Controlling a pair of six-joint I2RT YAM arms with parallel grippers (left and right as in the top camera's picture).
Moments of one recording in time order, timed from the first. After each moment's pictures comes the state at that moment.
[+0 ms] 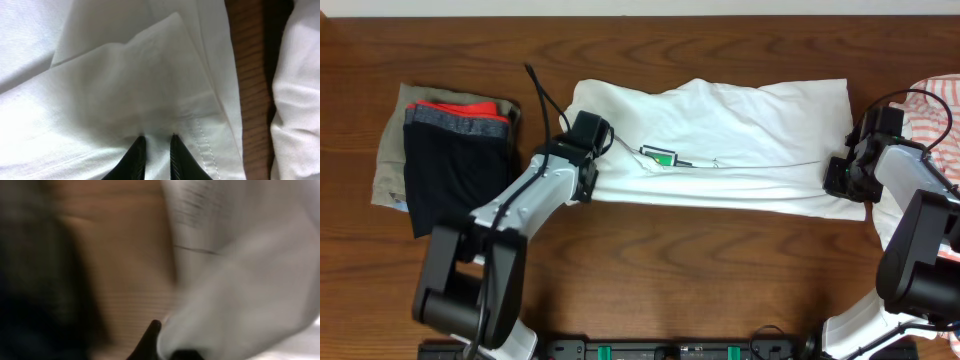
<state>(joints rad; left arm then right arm) -0.34 1.73 1.04 -0.67 -0.44 -0.04 -0.28 1.84 1.07 -0.64 0.06 0.06</state>
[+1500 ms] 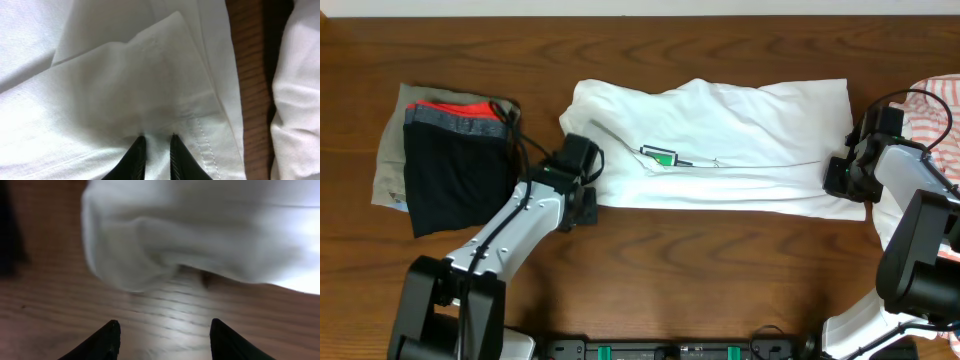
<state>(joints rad) -0.33 1.57 0.87 -0.74 -0.12 -0.41 -0.28 1.84 1.07 -0.64 0.06 0.06</state>
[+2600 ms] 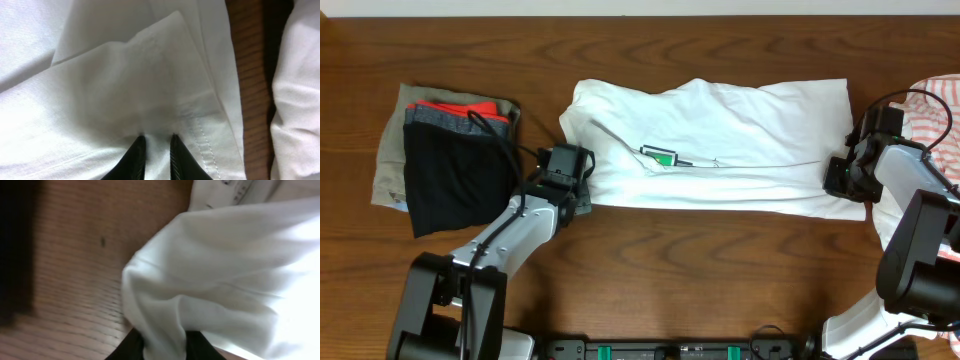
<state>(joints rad) -0.28 1.57 0.74 -0.38 -0.20 -0.46 -0.28 1.84 1.07 -0.65 0.06 0.06</state>
